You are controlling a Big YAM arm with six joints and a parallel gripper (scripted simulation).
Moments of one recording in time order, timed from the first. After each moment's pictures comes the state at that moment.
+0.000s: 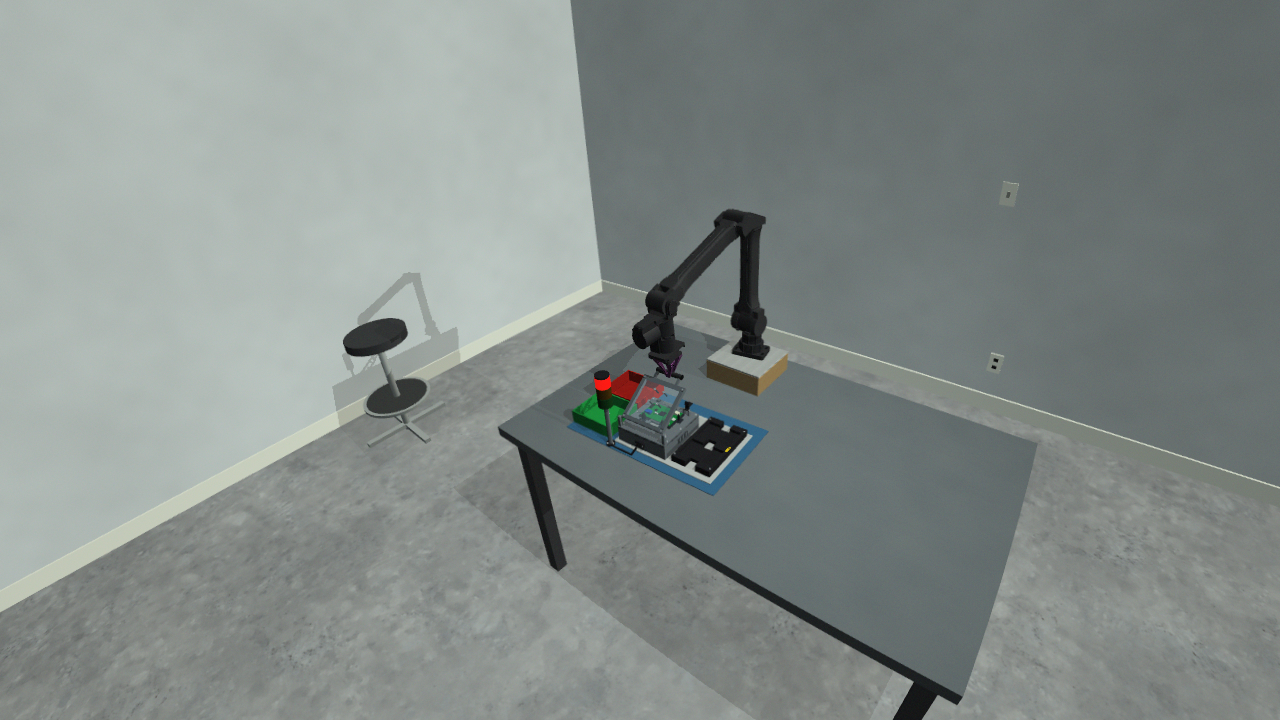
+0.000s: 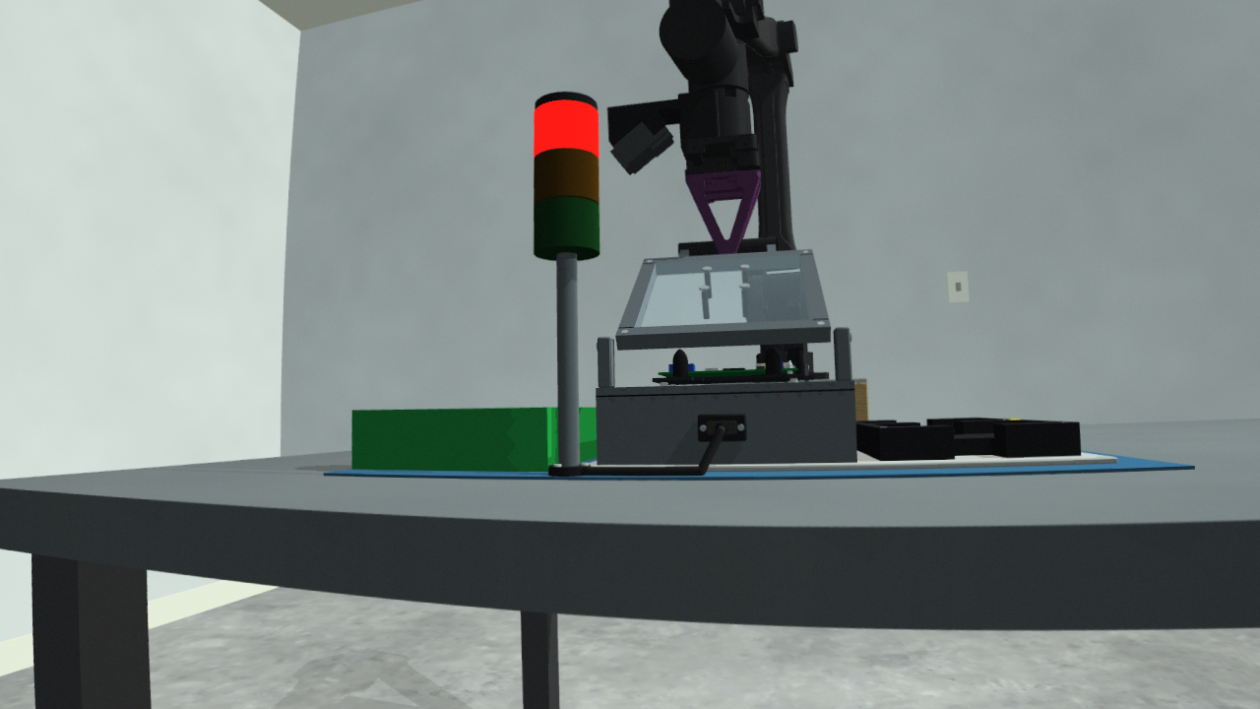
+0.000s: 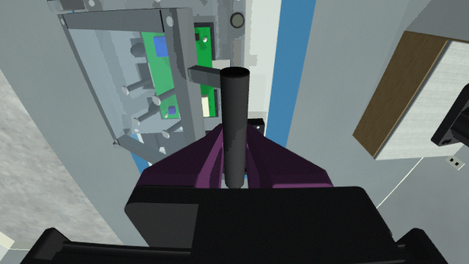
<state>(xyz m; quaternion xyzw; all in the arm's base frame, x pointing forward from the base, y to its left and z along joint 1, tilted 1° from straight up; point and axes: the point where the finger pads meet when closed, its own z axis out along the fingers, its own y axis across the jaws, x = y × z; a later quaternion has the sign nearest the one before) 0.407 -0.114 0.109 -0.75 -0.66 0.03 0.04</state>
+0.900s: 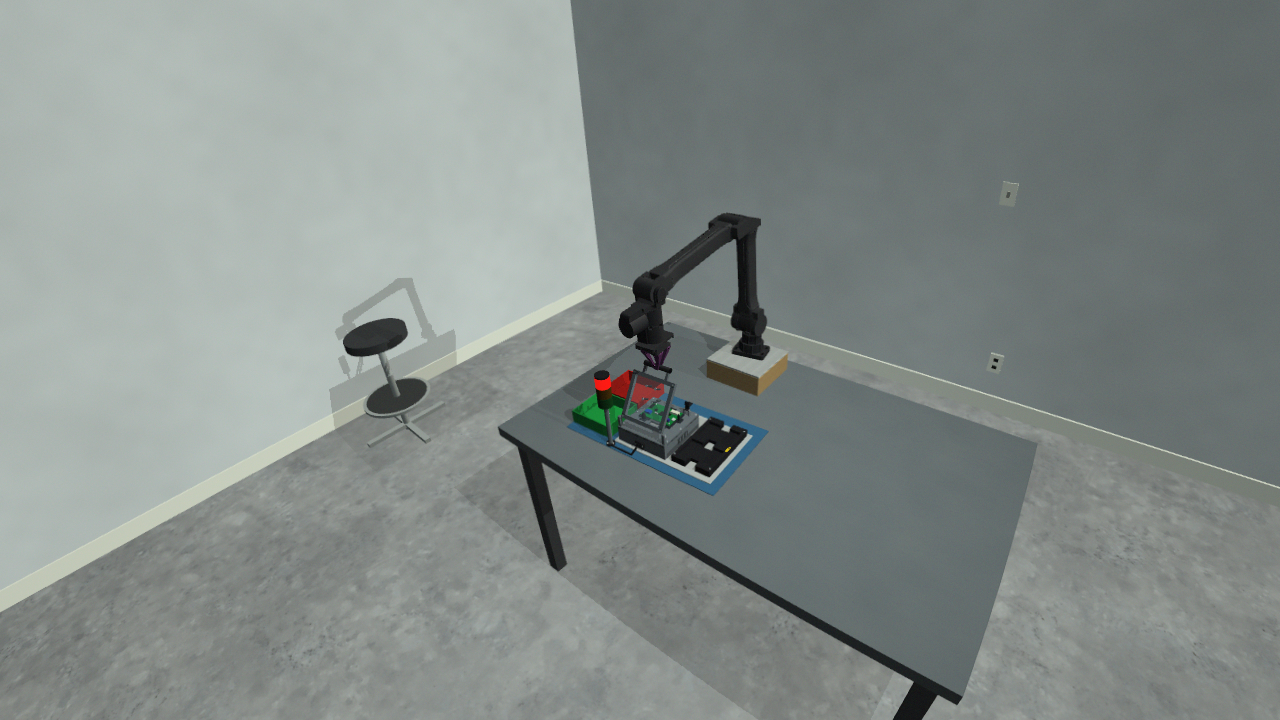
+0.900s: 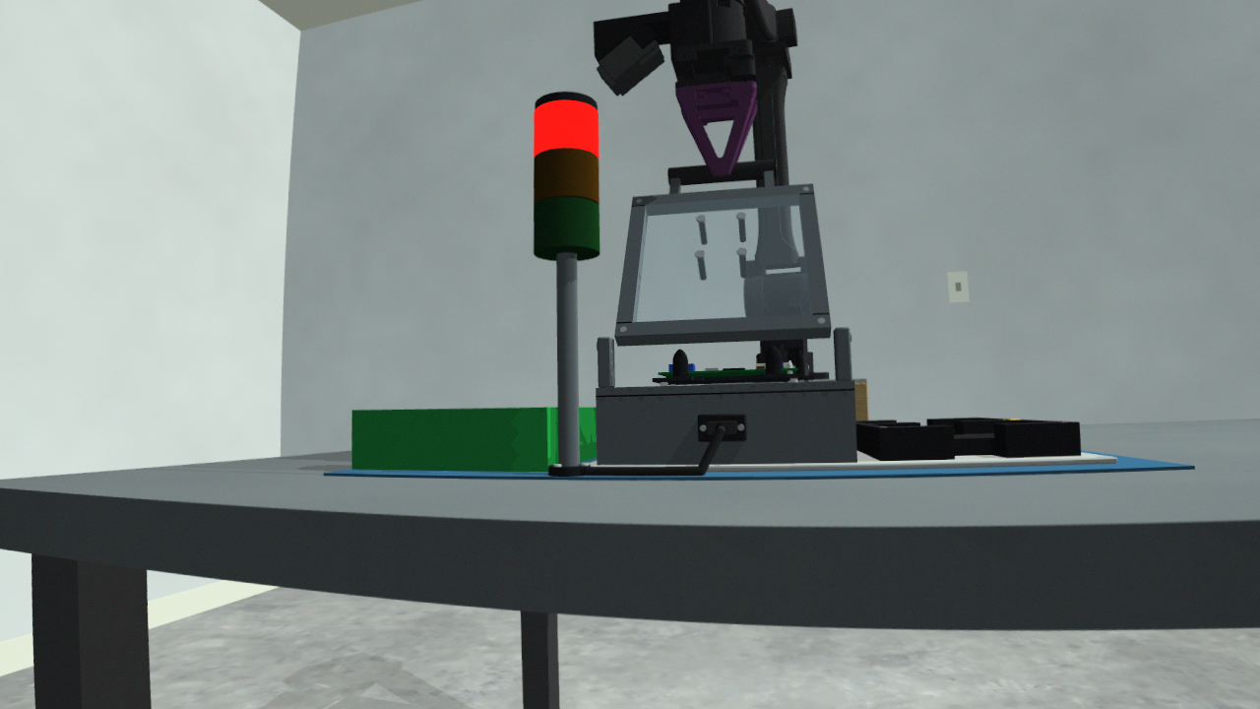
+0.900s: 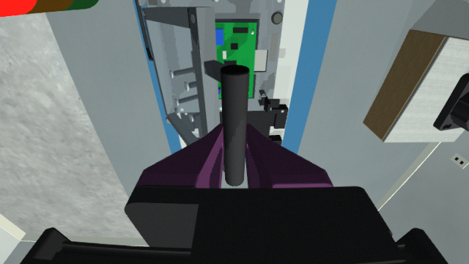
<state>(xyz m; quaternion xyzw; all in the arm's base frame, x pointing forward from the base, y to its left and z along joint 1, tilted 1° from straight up) 0.464 -0.122 0.166 -0.75 -0.66 0.02 0.03</state>
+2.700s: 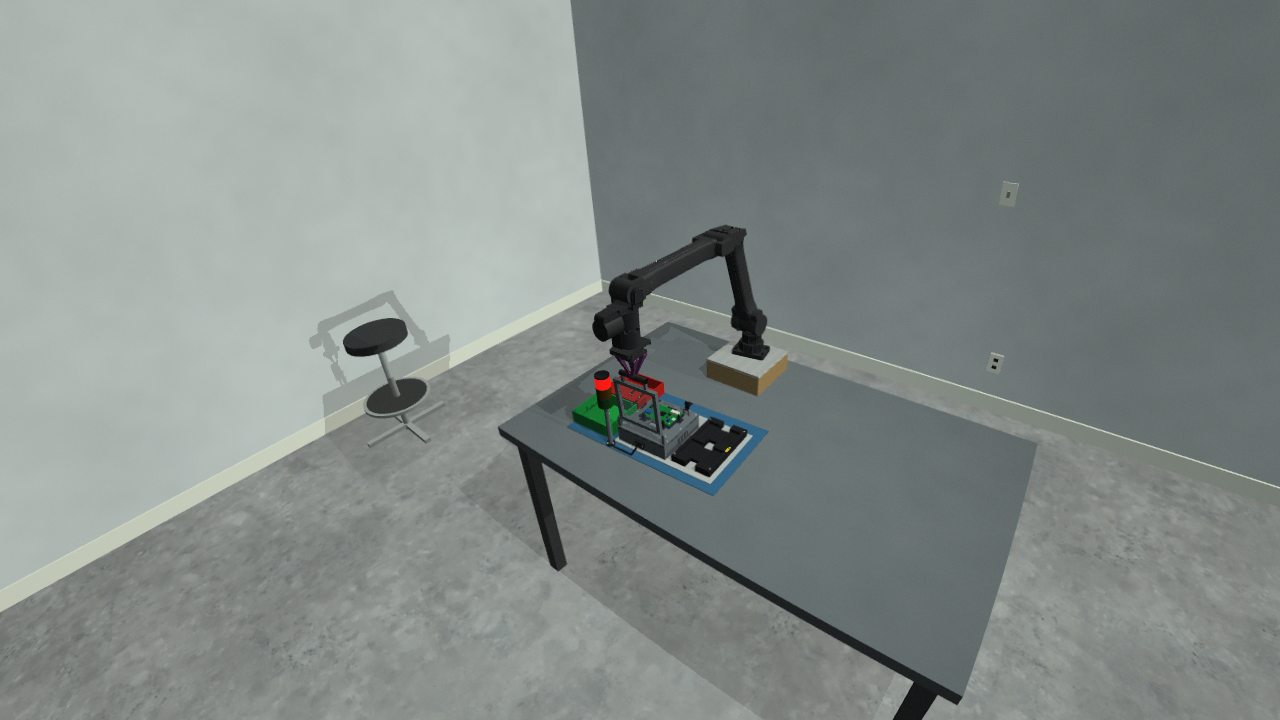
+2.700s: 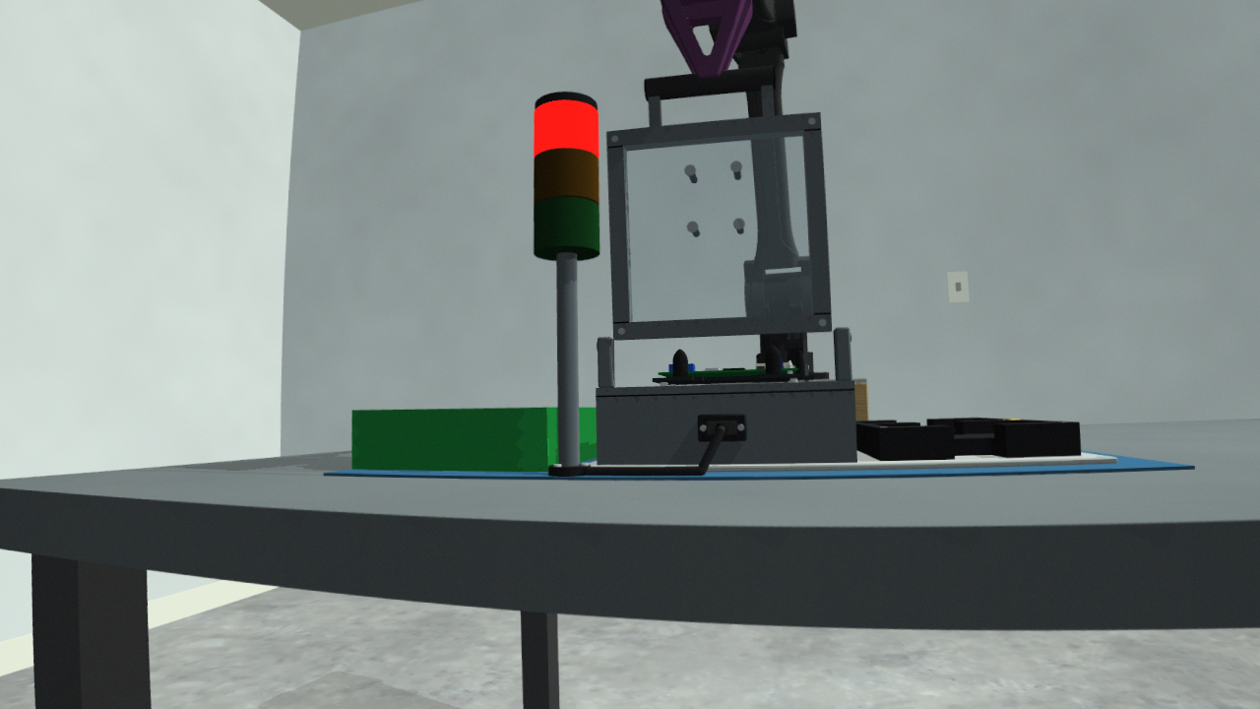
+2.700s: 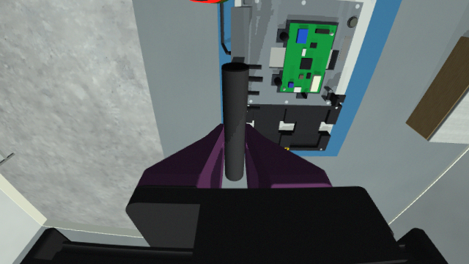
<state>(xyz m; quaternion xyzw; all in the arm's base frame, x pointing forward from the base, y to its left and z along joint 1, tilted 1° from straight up) 0.575 -0.136 0.197 -0.75 -0.66 0.00 0.00</state>
